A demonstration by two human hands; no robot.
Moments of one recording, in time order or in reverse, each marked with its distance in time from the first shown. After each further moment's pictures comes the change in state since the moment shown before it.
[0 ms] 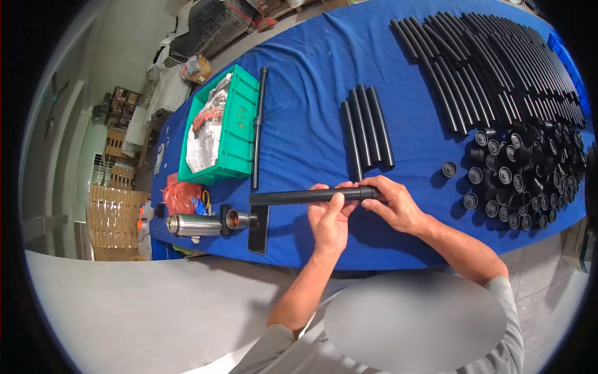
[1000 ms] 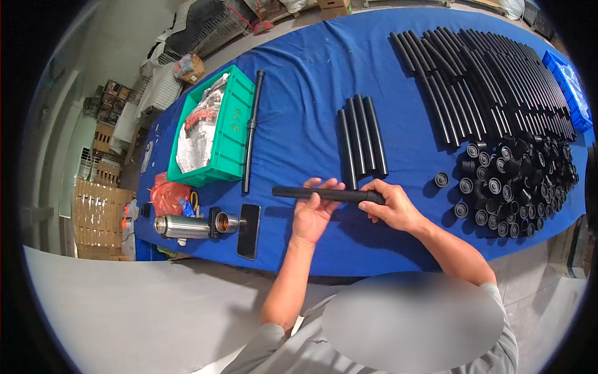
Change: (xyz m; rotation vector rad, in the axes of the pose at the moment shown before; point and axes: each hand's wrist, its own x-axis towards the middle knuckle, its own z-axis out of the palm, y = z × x) left_hand 0.043 0.005 -0.064 -0.260 -0.202 -0.242; right_hand 0.009 -0.002 -0.010 0.103 -0.051 0.301
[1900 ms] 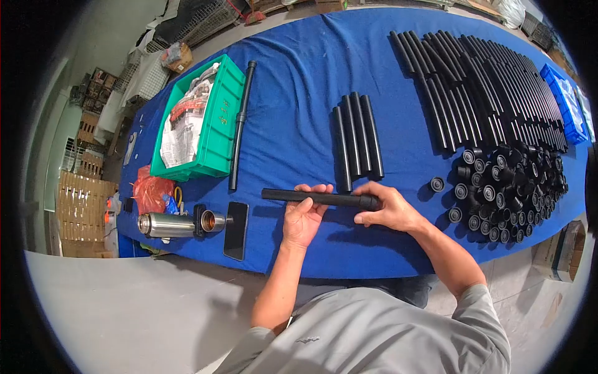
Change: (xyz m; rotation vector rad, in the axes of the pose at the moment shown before) left_hand -0.004 -0.002 -0.012 -0.062 -0.011 0.034; right_hand 0.005 0.007 -0.005 0.010 -0.045 -0.053
